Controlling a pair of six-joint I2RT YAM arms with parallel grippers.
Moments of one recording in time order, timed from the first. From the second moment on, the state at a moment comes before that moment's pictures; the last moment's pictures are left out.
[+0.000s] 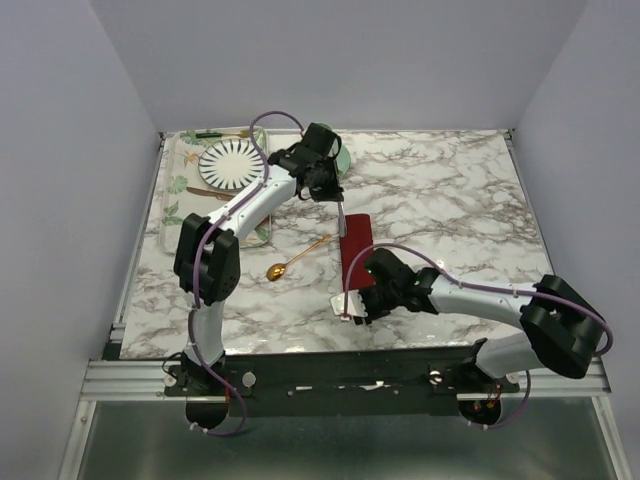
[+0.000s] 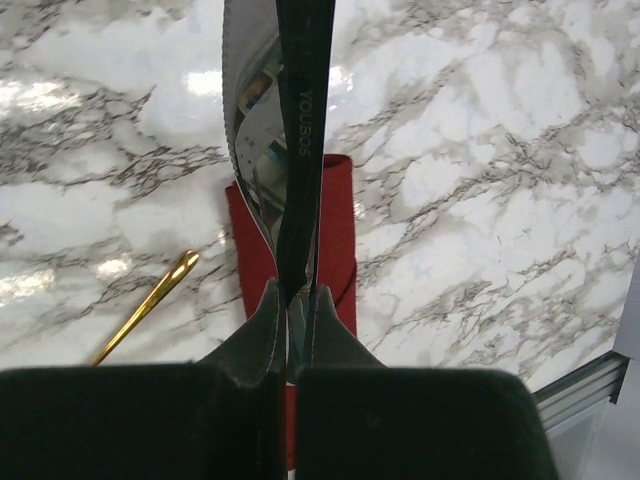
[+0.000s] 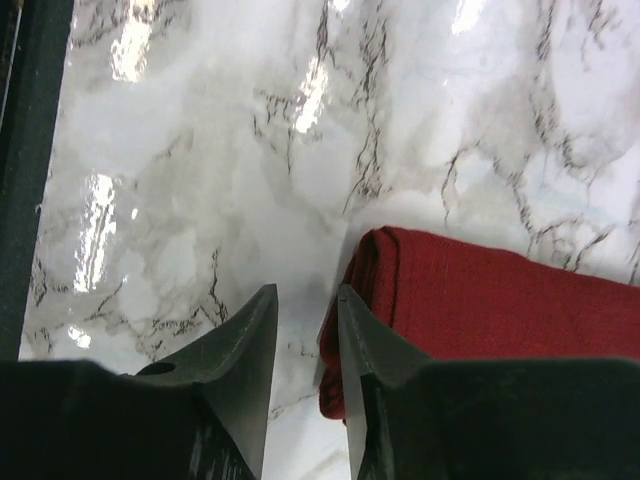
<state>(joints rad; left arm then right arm) -0.54 1.96 1.76 -0.67 0.12 -0.70 0.88 1.39 0.64 -0.25 -0.39 -1.00</state>
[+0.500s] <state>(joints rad) -0.64 2.16 1.98 -0.73 0.09 -0.61 0.80 1.09 0.70 -0.37 -0.31 -0.70</state>
